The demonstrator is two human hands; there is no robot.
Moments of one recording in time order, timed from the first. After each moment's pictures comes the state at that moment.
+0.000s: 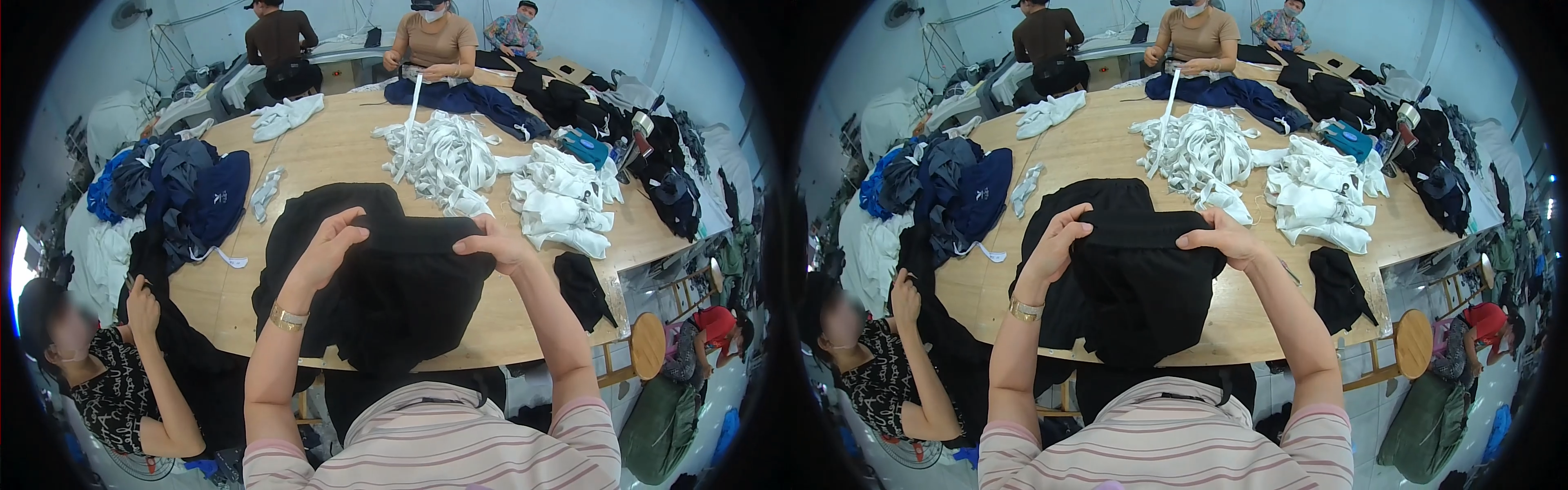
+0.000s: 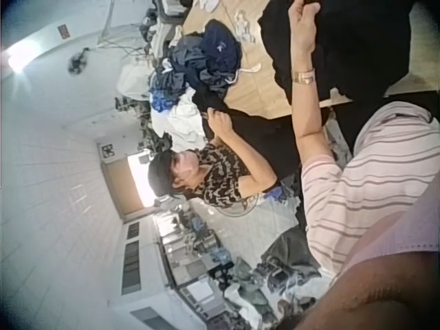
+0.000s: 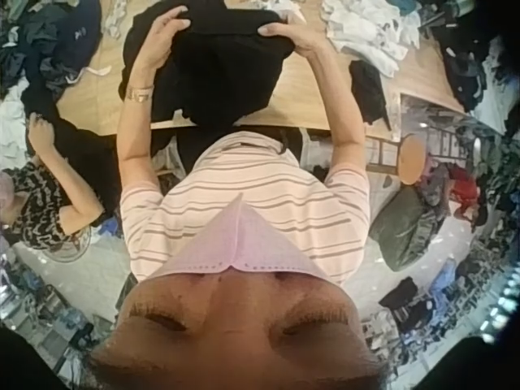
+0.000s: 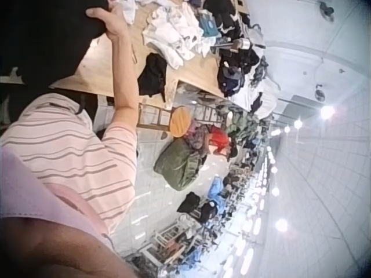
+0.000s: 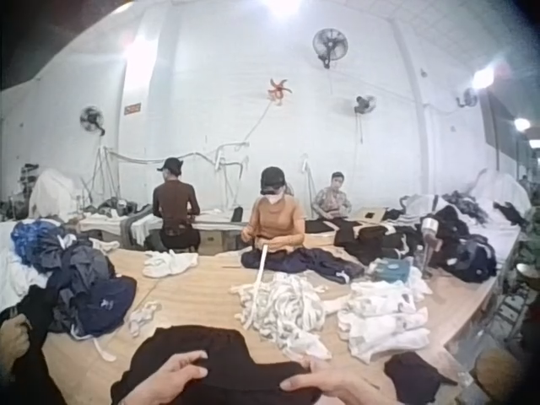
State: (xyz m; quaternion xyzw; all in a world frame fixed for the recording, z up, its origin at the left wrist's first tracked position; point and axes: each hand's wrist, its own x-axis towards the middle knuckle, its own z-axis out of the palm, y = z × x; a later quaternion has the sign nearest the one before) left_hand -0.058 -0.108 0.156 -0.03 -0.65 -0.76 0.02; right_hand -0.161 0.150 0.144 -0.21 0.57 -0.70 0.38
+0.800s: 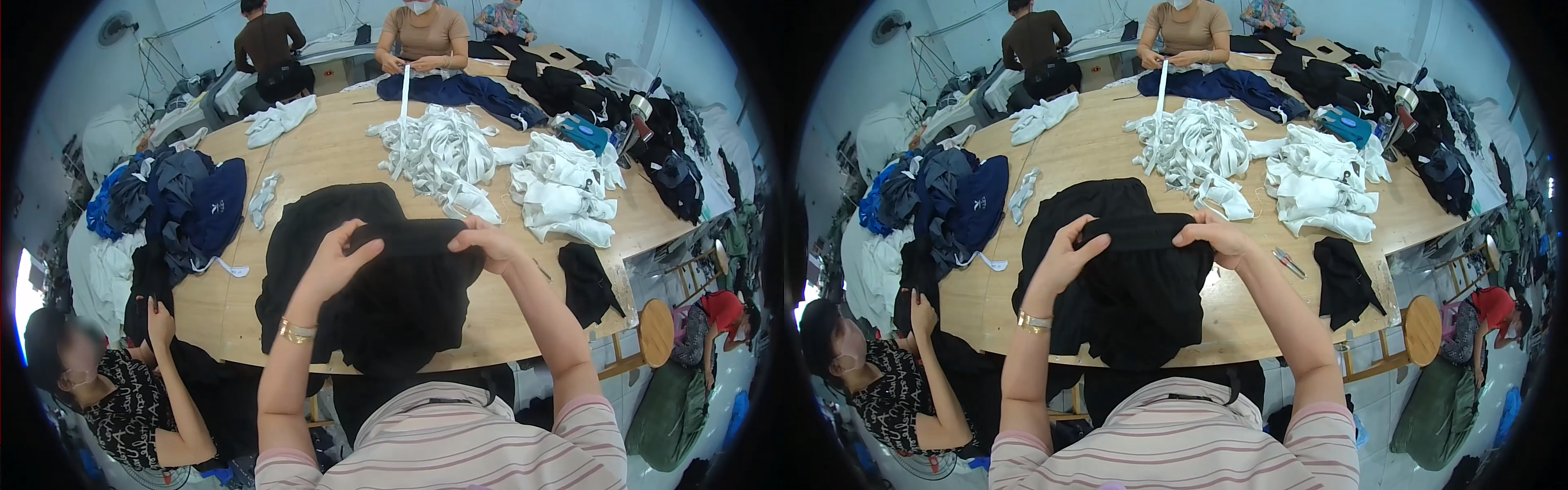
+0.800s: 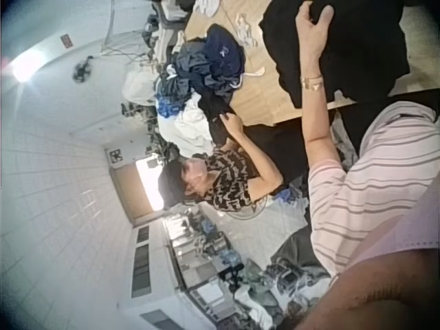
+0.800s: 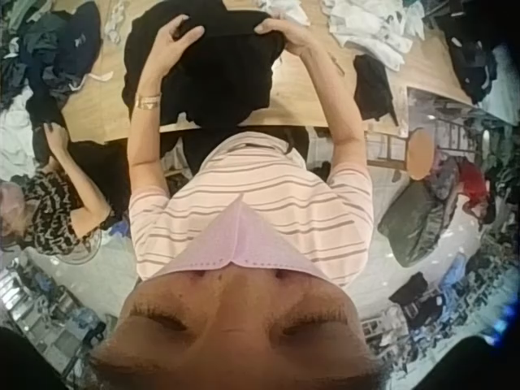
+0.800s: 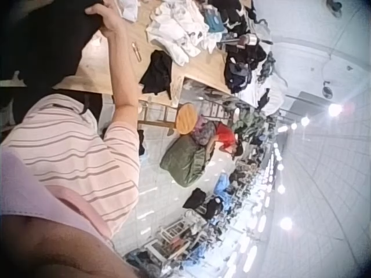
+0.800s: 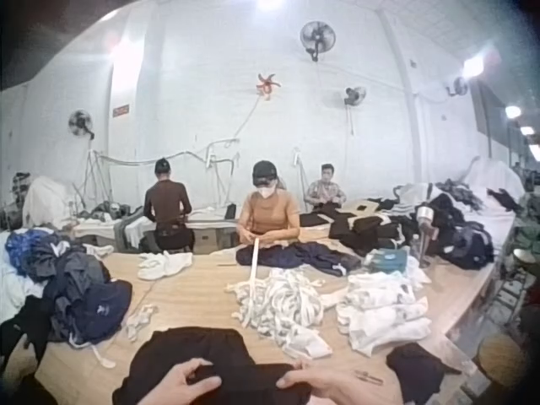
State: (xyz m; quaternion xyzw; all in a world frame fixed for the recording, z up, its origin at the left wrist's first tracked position) left_hand -0.066 -0.108 0.138 -0.02 -0.77 -0.63 0.02; right_hand -0.168 0.142 0.121 -0.15 0.53 -0.72 0.41
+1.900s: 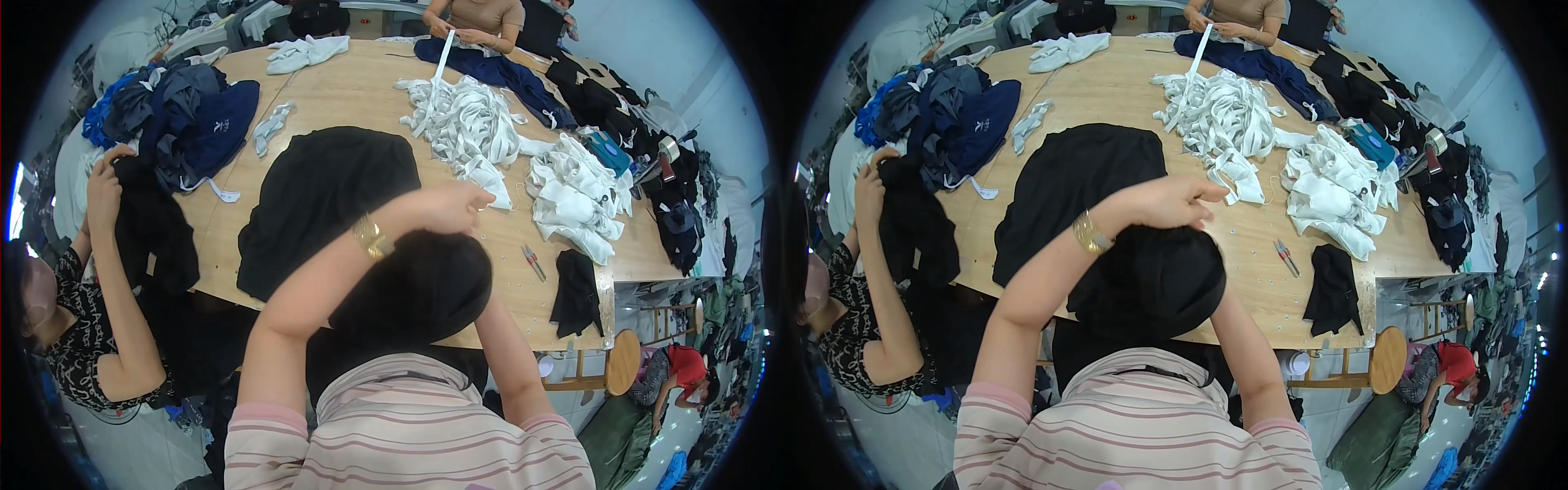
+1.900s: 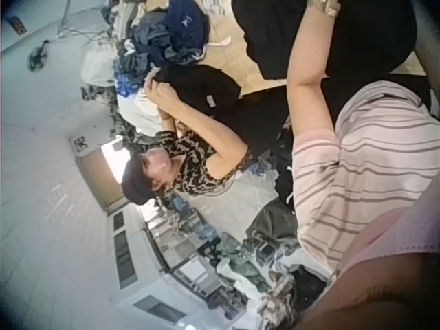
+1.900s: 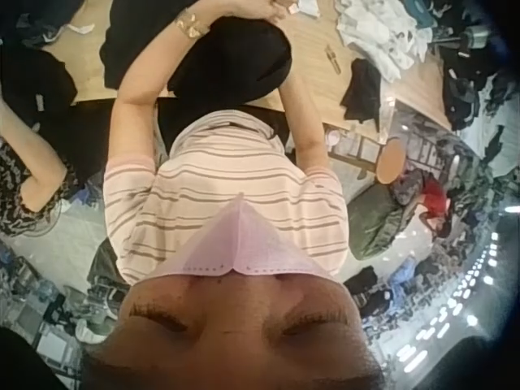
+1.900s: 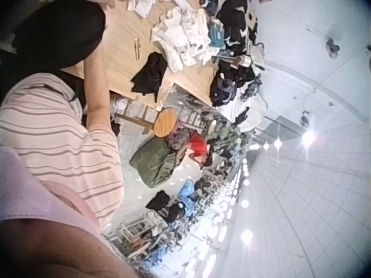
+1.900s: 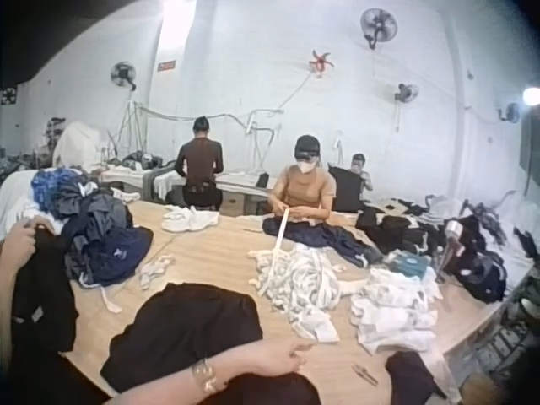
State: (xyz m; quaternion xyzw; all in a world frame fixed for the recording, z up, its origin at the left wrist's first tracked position) left_hand -0.129 -0.025 0.153 -0.16 -0.83 -0.49 -0.21; right_hand -0.118 0.119 0.043 -0.10 0.32 -0.85 0.41
